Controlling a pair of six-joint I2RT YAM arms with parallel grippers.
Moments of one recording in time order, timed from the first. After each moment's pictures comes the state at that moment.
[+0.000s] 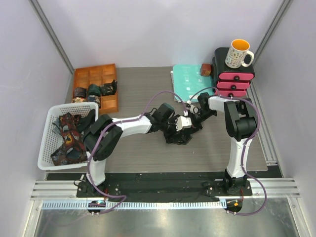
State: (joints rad) left arm -0.83 1.91 1.20 -0.14 0.47 0.49; right arm 0.20 2.07 1.26 -0.79 -0.78 0.08
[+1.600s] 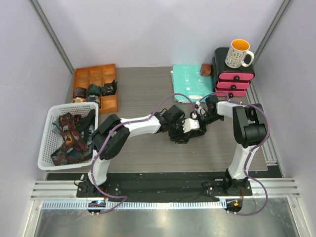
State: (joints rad) left arm -0.91 2.03 1.37 -0.28 0.28 0.50; right arm 0.14 1.92 1.08 -0.66 -0.82 0.26
